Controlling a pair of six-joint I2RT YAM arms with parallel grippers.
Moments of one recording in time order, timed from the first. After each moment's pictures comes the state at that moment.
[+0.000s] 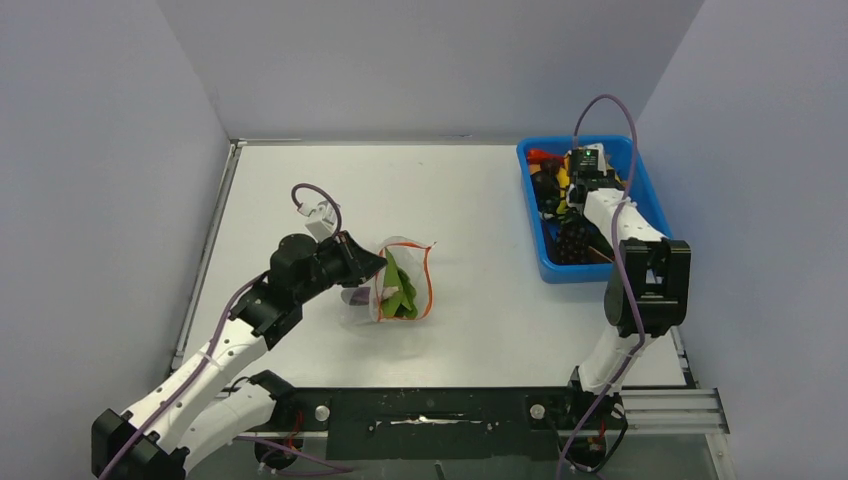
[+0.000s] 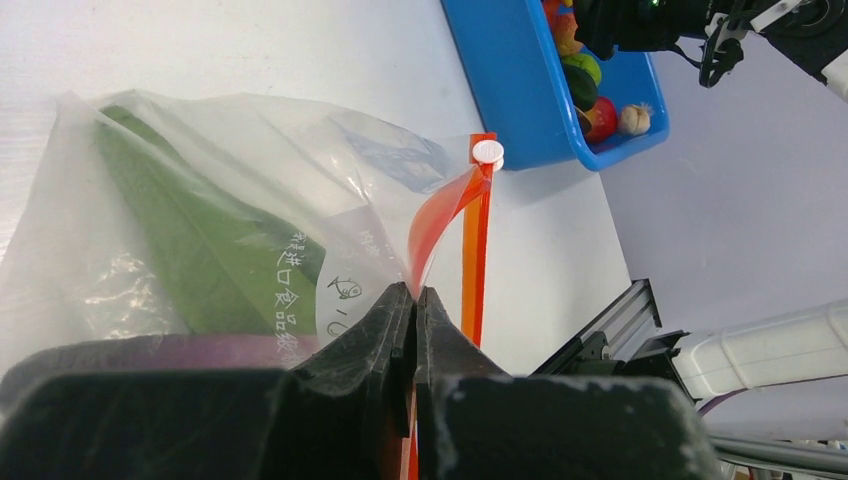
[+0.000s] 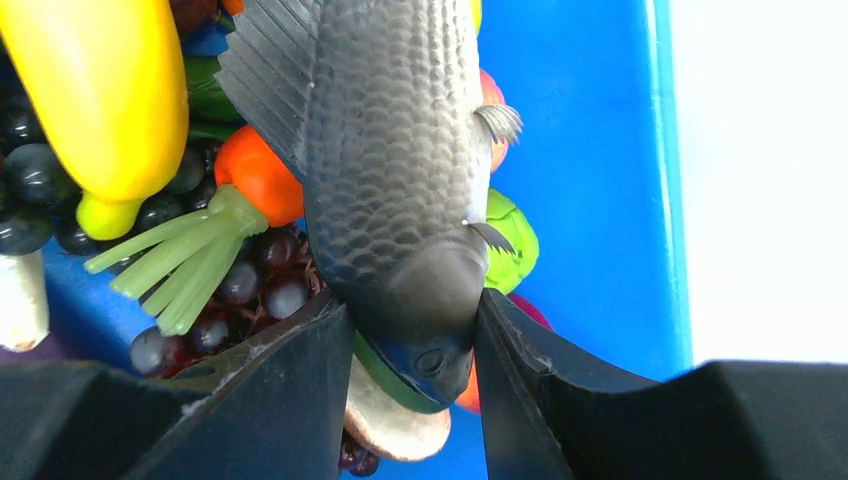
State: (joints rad) left arm -0.56 0.88 0.67 -0.13 0.16 -0.76; right arm -0.02 1.80 1.33 -0.44 0.60 -0.16
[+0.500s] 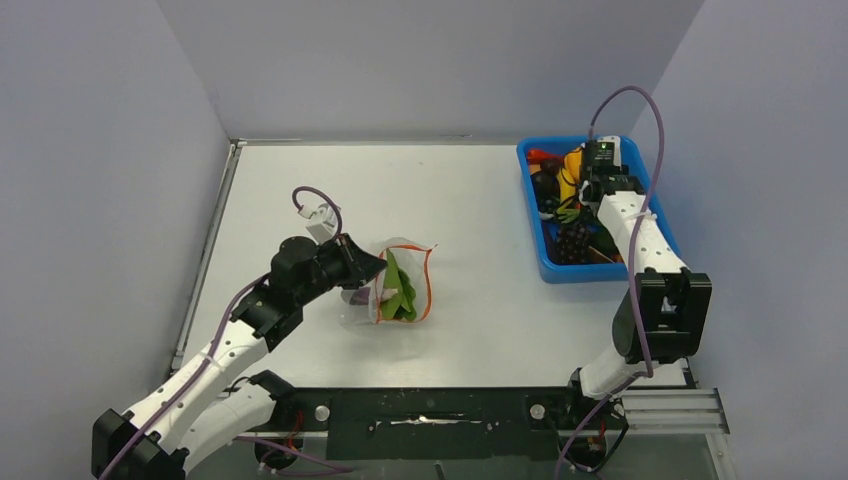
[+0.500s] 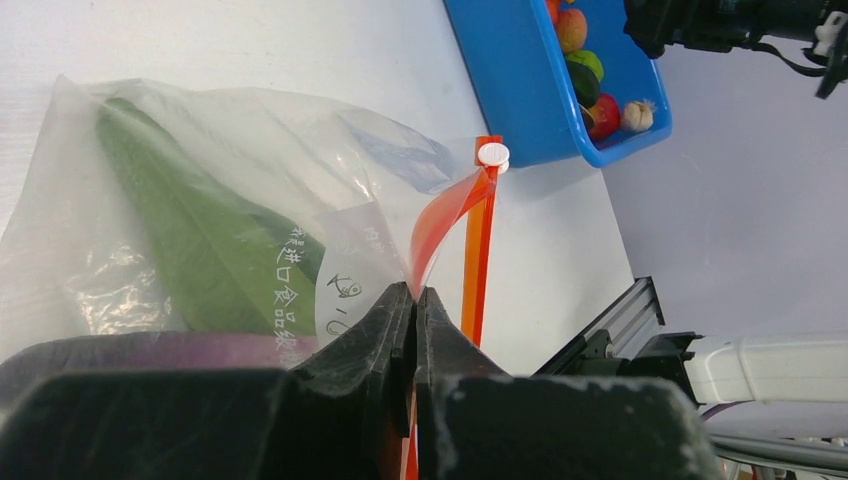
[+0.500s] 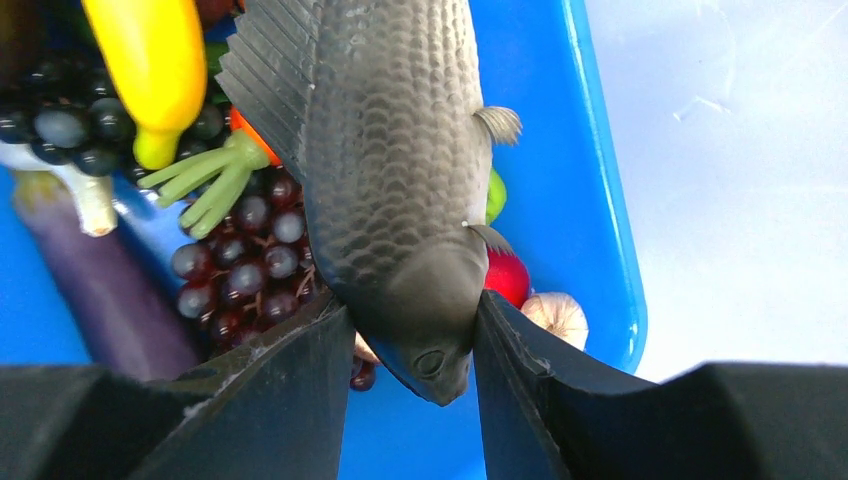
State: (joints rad) left arm -0.56 0.86 0.65 -0.11 0.17 -0.75; right arm 0.00 1.62 1.34 -0.60 0.55 -0.09
